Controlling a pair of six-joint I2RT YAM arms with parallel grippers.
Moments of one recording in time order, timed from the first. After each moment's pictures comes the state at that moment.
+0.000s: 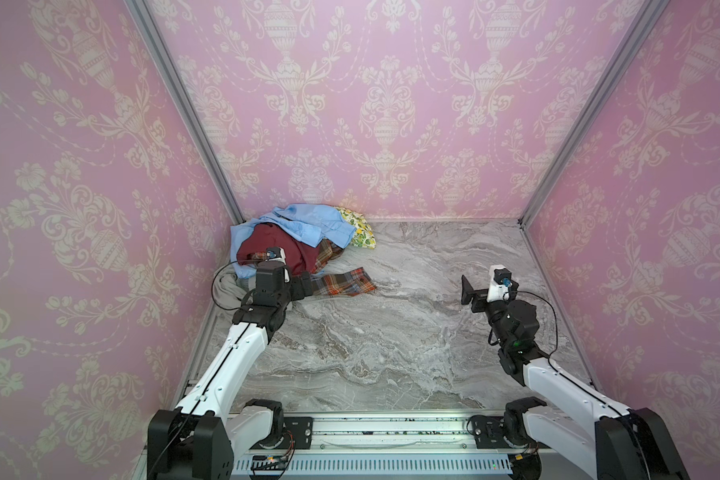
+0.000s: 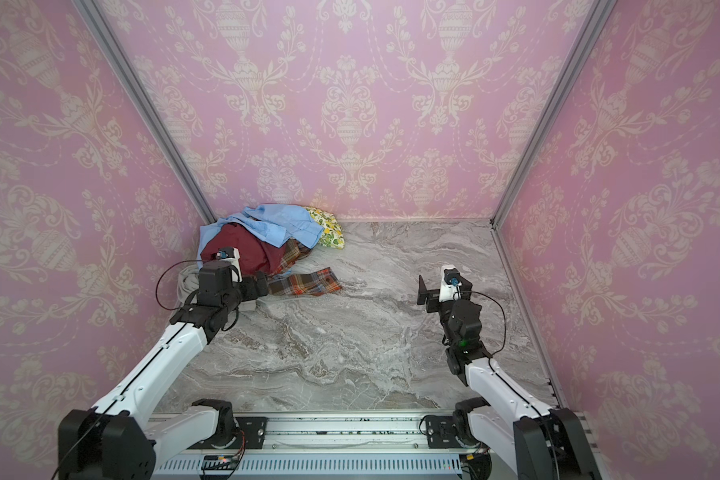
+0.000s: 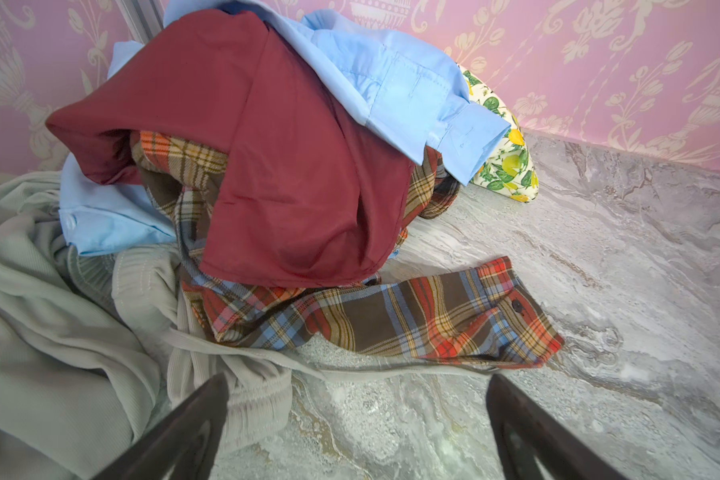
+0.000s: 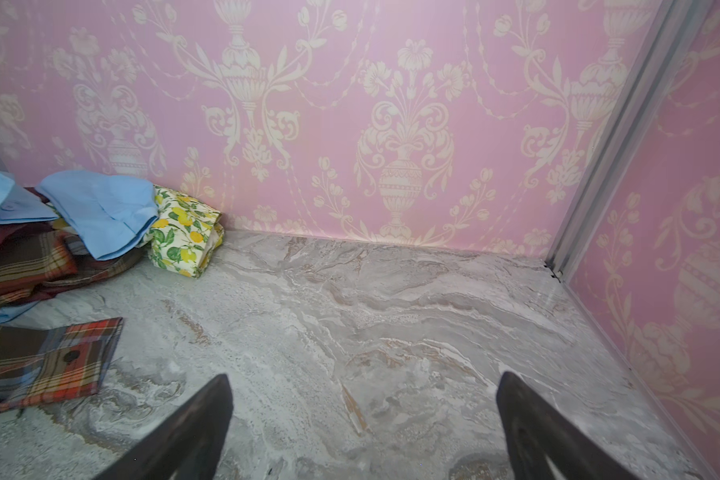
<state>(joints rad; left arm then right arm) -0.10 1.10 0.78 -0.29 -0.07 -0.29 0.19 1.01 0.28 0.69 0.09 -0.03</state>
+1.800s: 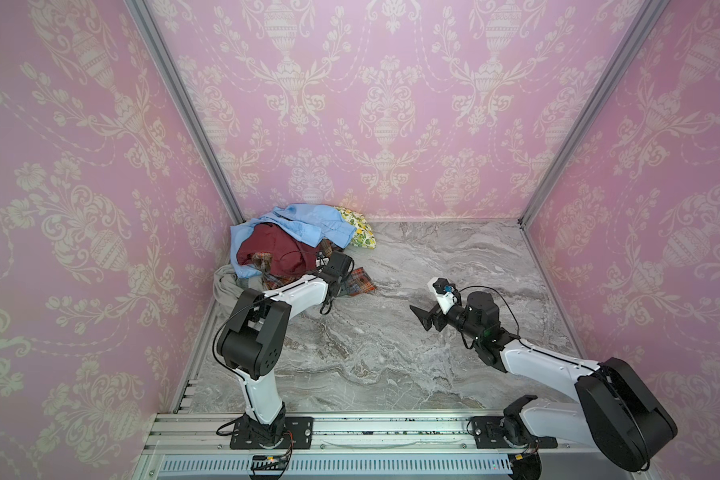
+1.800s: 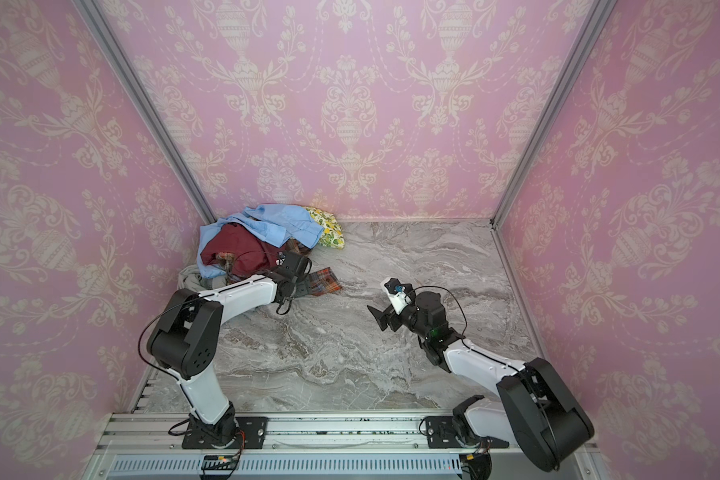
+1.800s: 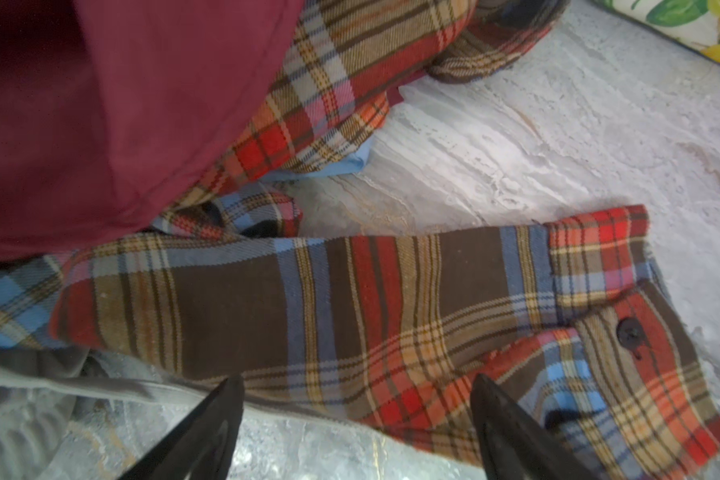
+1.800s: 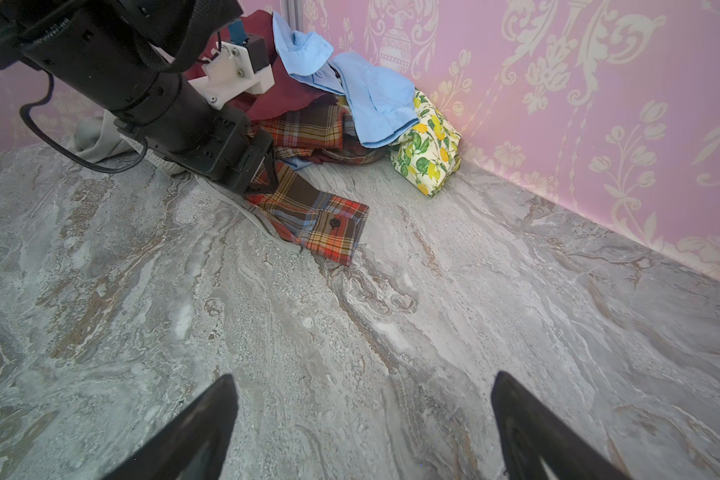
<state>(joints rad) -0.40 1.83 1.13 -0.38 -0.38 -0.65 0.44 1.26 0.41 0.57 -0.26 -0.16</state>
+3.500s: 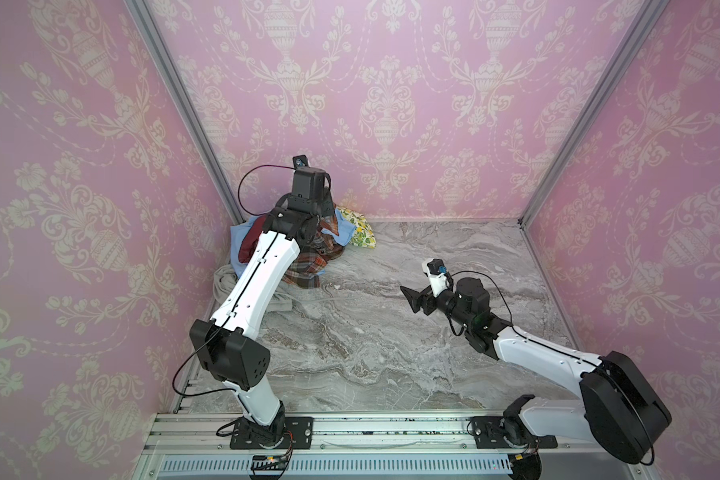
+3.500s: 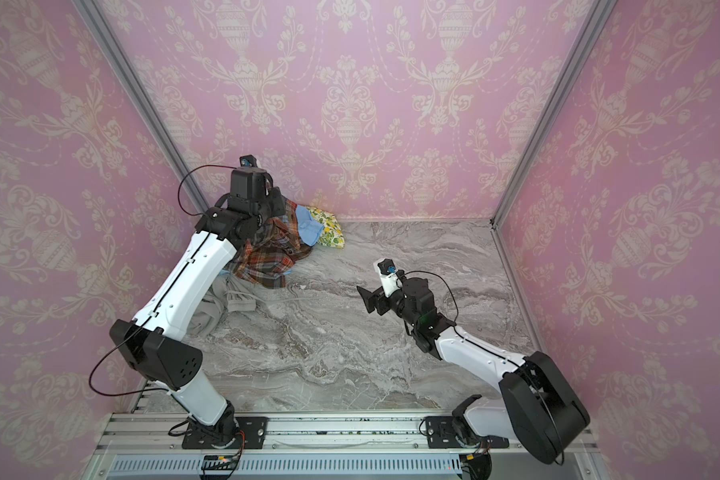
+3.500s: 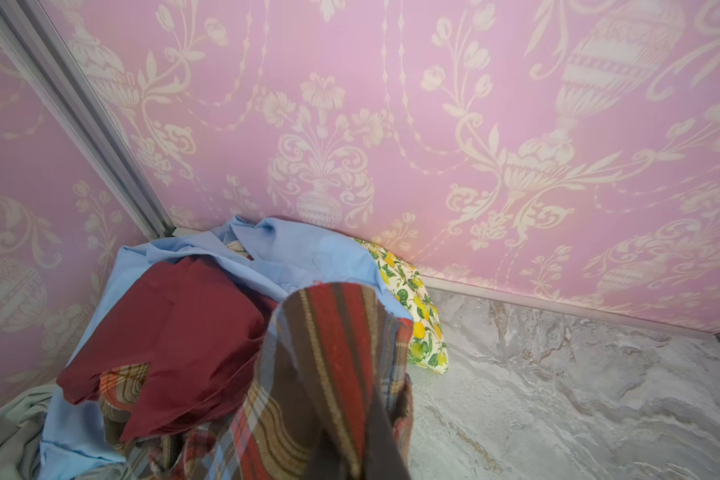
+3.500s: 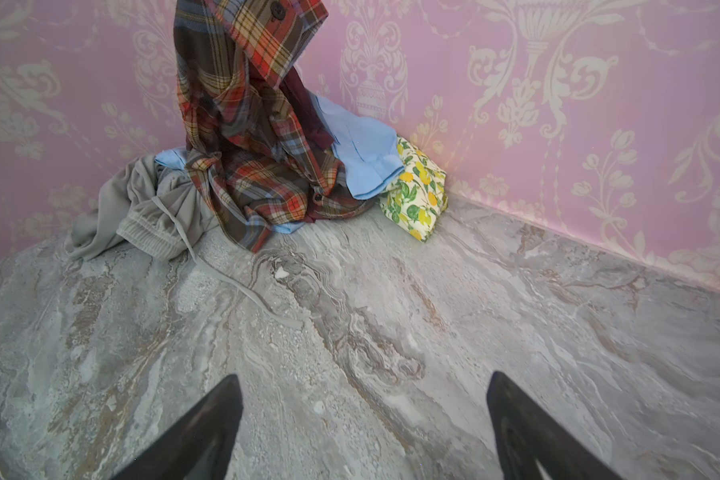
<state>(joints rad) -0.31 1.71 1.97 -0.69 -0.35 -0.35 0.56 1.33 0.64 0.49 -0.10 0.01</state>
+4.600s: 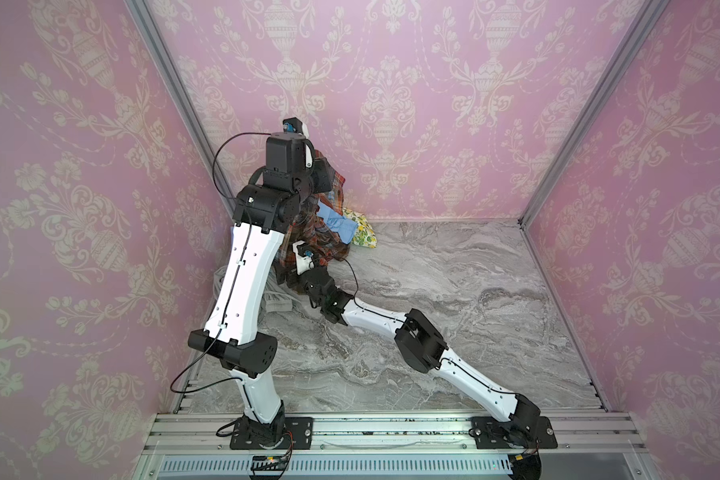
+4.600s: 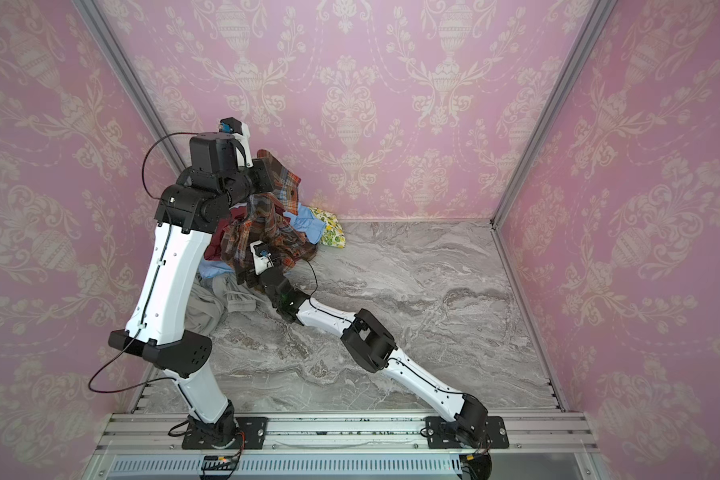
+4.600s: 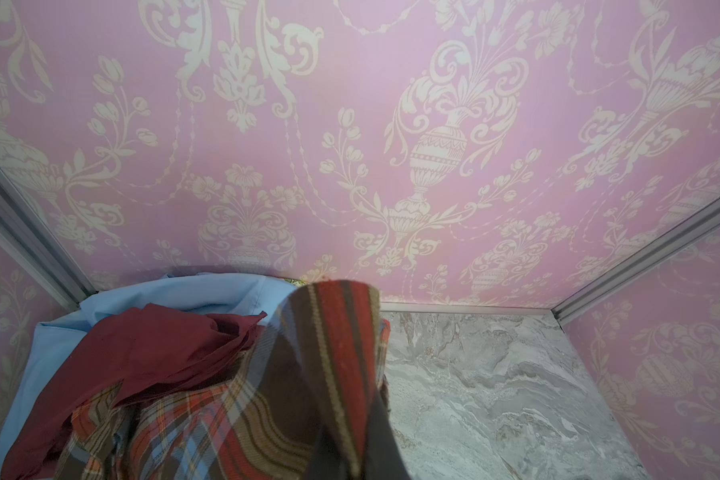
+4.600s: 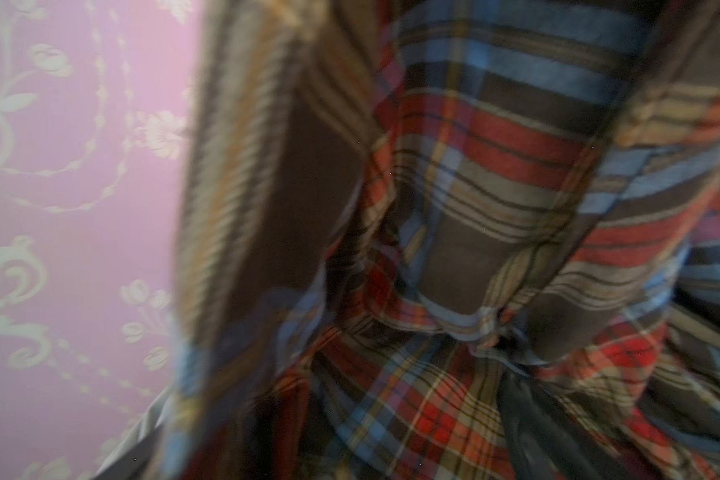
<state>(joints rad) -0.30 1.79 2.41 -0.96 -0.12 -0.32 0.96 2.89 2.53 0.49 0.35 0.20</state>
